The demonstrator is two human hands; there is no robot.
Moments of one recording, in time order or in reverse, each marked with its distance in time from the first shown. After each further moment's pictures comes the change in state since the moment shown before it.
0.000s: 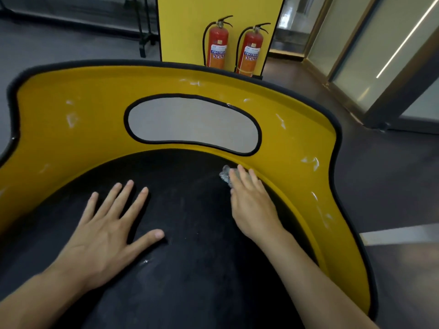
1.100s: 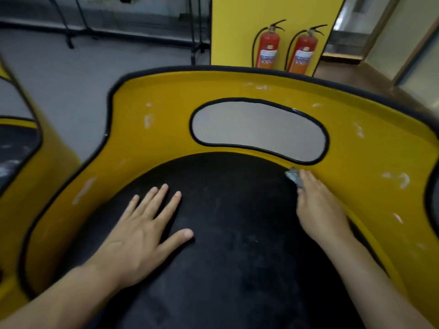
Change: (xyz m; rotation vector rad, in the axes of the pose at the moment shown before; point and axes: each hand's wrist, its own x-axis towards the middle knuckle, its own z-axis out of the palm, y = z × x) left_hand -0.023 -0.035 -0.015 0.013 -0.044 -0.060; right_hand 0.023 0.005 0.001 0.120 0.090 0.138
